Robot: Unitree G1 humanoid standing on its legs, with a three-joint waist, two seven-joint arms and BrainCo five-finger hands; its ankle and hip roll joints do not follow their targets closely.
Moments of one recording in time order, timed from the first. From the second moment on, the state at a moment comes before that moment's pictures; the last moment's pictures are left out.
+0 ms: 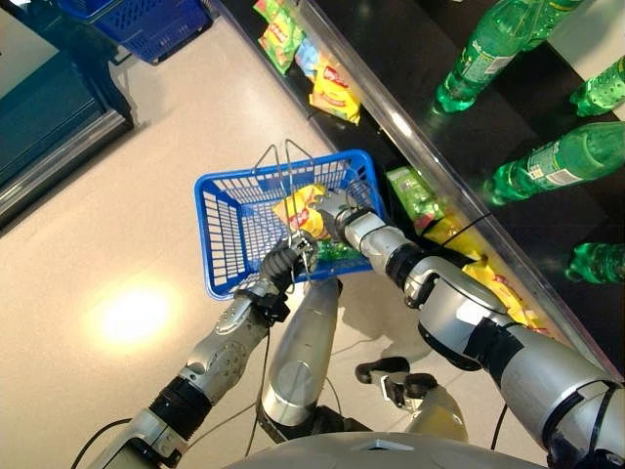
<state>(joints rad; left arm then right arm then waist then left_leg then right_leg) -0.14 0.44 -0.53 0.06 -1.02 -0.11 -0.03 -1.07 -0.02 0.85 1.26 -0.87 0.02 -0.08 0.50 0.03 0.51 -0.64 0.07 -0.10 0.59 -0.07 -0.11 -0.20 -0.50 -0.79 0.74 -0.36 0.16</state>
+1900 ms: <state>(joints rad) 0.07 0.17 -0.05 1.08 -0.64 -0.16 0.01 -0.07 -0.17 0.22 1.23 0.12 -0.13 -0.03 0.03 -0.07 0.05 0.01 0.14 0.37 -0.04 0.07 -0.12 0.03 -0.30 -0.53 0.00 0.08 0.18</state>
